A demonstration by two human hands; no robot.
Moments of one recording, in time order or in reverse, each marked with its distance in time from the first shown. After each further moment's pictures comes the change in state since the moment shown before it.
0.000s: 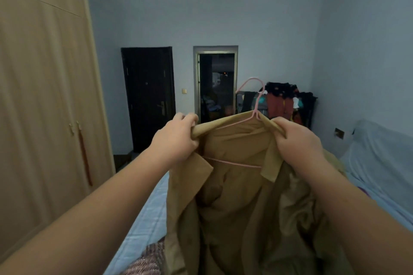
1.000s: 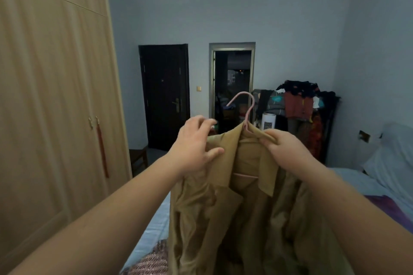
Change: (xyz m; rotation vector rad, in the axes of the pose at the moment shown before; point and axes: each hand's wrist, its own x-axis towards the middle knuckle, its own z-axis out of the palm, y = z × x) left_hand -0.001 -0.016 0.034 -0.038 0.022 0.135; right_hand 0.017 -0.020 0.052 0.321 -0.348 0.030
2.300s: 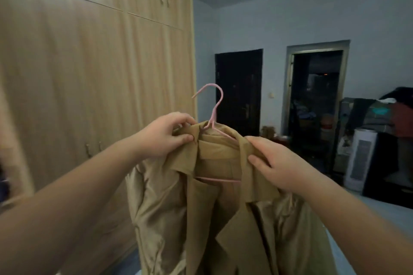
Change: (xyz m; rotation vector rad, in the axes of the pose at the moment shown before) left_hand -0.080 -0.089 -0.176 -0.011 0.020 -0.205; right_hand 0.039 -0.111 0.086 0.039 -0.334 -0.601
